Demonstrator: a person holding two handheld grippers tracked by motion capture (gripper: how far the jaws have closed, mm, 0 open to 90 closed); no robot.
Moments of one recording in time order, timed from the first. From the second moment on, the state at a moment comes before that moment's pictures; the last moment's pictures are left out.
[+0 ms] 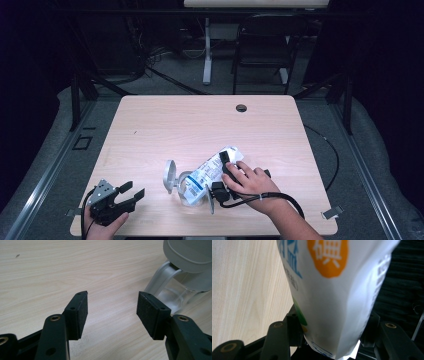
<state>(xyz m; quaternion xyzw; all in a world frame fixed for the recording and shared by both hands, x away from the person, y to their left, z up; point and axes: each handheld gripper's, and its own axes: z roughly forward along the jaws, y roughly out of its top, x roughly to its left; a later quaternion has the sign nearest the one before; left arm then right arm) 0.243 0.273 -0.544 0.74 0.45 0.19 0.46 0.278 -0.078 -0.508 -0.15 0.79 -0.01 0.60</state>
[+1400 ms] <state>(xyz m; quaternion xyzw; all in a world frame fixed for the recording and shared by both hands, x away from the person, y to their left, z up) 0.243 0.275 -0.544 0.74 0.45 0.19 0.46 0.277 -0.075 -0.506 -0.17 0.78 -0.03 0.61</state>
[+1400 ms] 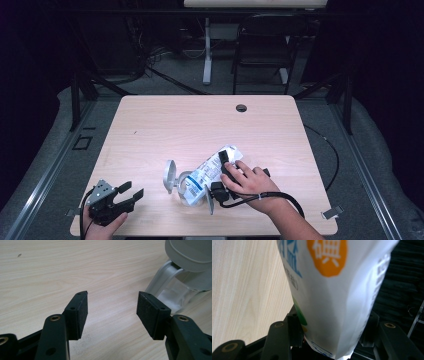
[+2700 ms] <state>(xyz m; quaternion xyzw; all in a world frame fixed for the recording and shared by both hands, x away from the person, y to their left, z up) 0.244 0.276 -0.545 0.74 0.45 0.19 0.46 0.279 -0.076 -0.506 -0.17 0.77 -0.03 0.61</state>
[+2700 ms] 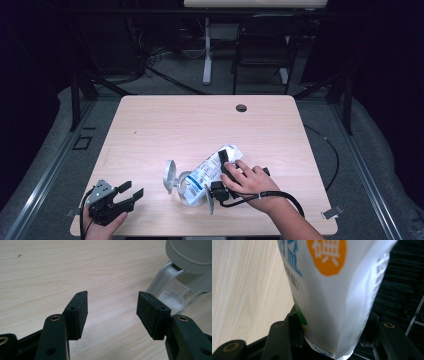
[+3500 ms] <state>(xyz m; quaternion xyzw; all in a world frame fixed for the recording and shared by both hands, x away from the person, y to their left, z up) 0.245 0.275 -0.545 0.74 0.45 0.18 0.46 0.279 -0.076 -0.506 -0.18 0.77 -0.03 0.61</state>
